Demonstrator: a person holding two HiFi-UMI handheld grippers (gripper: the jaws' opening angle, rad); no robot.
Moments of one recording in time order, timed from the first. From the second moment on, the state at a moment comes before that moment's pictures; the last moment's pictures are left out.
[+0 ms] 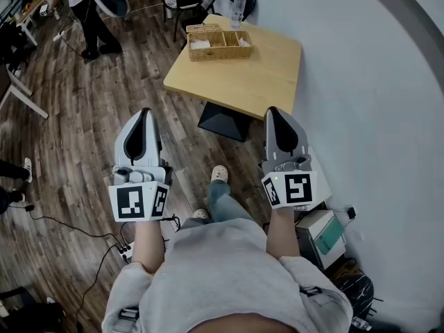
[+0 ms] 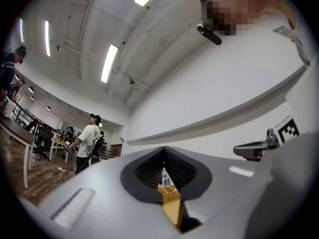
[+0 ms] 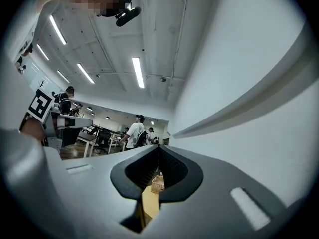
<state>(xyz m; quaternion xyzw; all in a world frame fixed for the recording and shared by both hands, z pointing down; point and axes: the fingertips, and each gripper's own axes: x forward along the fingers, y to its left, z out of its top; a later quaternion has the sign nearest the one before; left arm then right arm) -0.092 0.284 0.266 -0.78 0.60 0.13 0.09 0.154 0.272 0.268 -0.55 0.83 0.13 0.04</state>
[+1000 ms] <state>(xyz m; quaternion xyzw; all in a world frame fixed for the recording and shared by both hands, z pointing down) -0.071 0.053 0.239 -0.75 0.64 0.14 0.11 0.159 0.009 0.244 -0.50 0.86 0.12 0.05</state>
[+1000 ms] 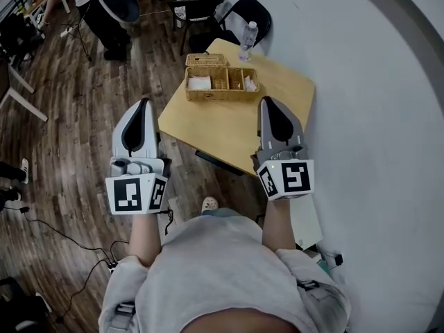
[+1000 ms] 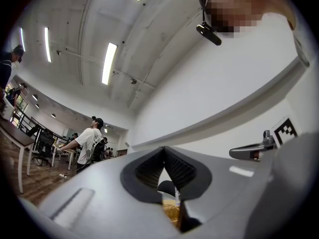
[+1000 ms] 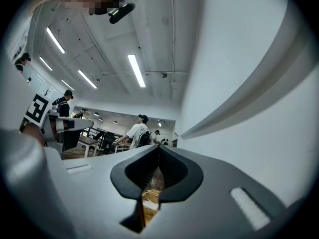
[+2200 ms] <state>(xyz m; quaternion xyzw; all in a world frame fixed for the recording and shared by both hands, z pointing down) -0.102 -0.152 0.251 -0.76 0.63 0.13 0.11 0.130 -0.191 0.263 -0.51 0.86 0.09 0.06</state>
